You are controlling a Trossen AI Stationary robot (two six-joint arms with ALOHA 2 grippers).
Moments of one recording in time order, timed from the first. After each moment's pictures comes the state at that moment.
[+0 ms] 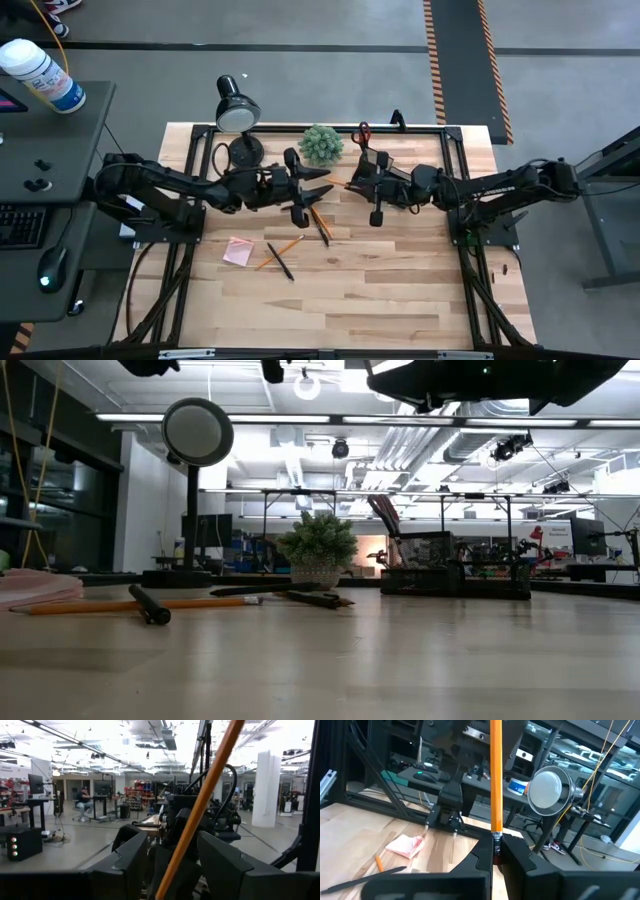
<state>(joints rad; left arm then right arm) 0.05 1.44 0.84 0.87 -0.22 0.05 -0.04 1.22 0.59 0.68 0.04 -0.34</state>
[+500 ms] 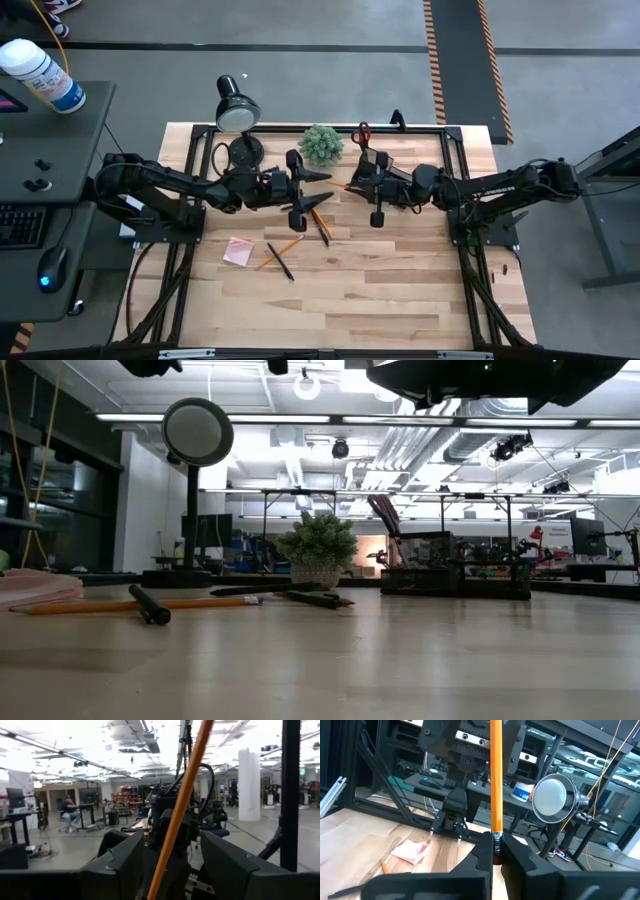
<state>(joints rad) 0.06 1.44 0.84 0.88 -0.12 0.12 -0.04 1.22 0.59 0.71 0.01 -0.34</state>
